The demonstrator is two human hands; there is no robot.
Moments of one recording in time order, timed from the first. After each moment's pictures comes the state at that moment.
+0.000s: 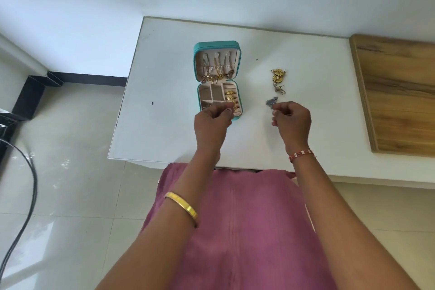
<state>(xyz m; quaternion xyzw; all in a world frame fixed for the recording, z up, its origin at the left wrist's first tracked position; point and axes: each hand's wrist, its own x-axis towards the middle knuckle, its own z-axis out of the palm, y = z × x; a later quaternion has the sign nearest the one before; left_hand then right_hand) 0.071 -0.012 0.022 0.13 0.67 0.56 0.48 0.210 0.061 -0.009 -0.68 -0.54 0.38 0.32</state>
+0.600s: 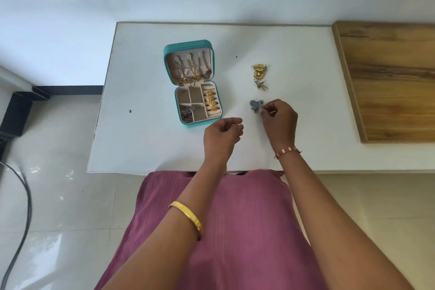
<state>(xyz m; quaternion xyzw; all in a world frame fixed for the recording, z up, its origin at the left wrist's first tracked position) 0.123 -0.003 0.006 0.16 0.67 0.48 0.54 0.232 0.075 -0.035 -0.68 -0.62 0.29 0.28</state>
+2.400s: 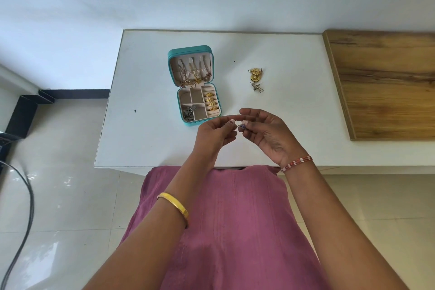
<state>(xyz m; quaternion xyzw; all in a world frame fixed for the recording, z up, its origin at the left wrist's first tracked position) 0.108 -0.016 0.024 0.17 0.61 0.49 0.60 0.236 0.033 0.029 -0.47 -0.33 0.76 0.30</state>
